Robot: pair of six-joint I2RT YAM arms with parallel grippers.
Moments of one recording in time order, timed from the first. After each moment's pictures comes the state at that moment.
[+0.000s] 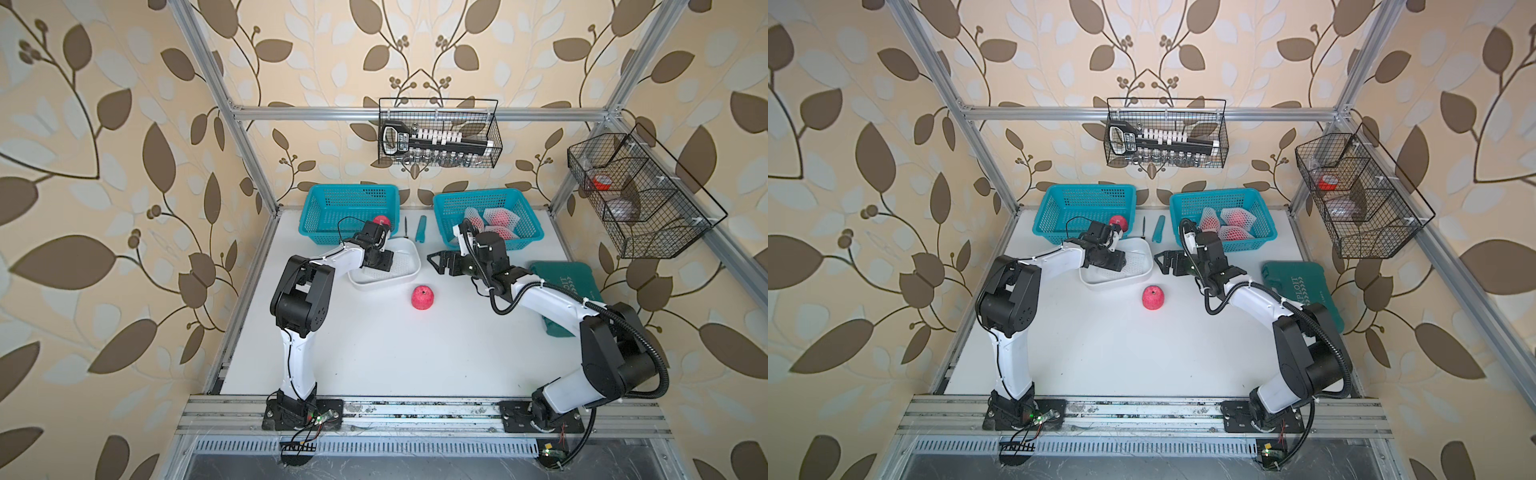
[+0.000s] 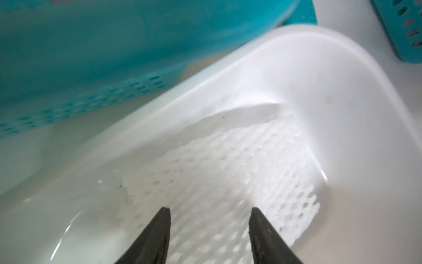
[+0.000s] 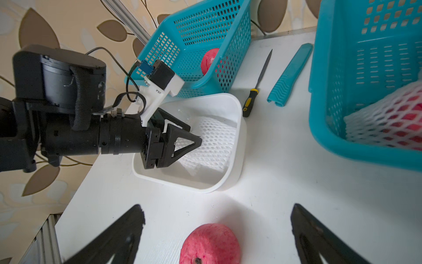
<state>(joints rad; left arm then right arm) -0.35 2.02 1.40 -0.37 0.10 -0.10 0.39 1.54 0.94 0.09 -0.28 0.41</state>
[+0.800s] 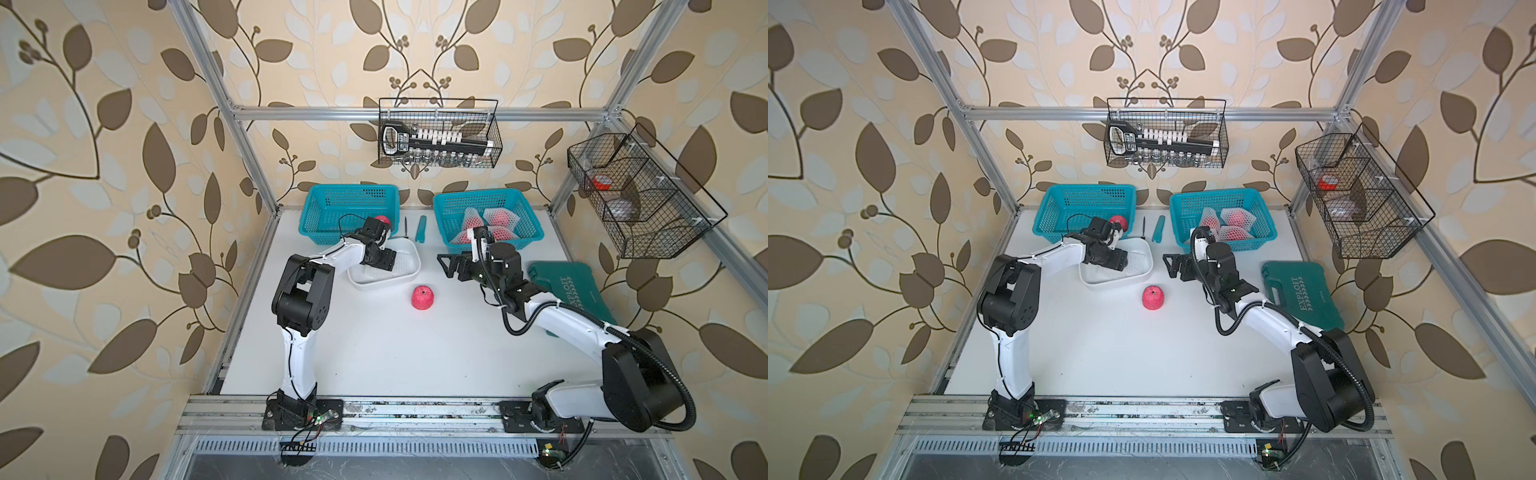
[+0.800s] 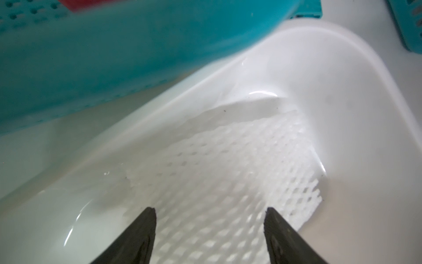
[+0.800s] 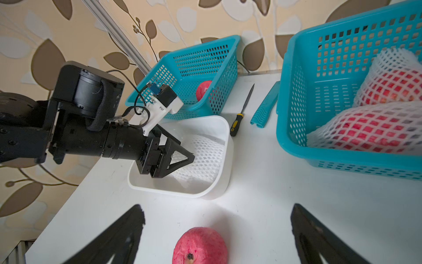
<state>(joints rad) -0.35 2.03 1.47 -0.49 0.10 -0.09 0.39 1.36 0.77 0.24 -0.16 0.39</state>
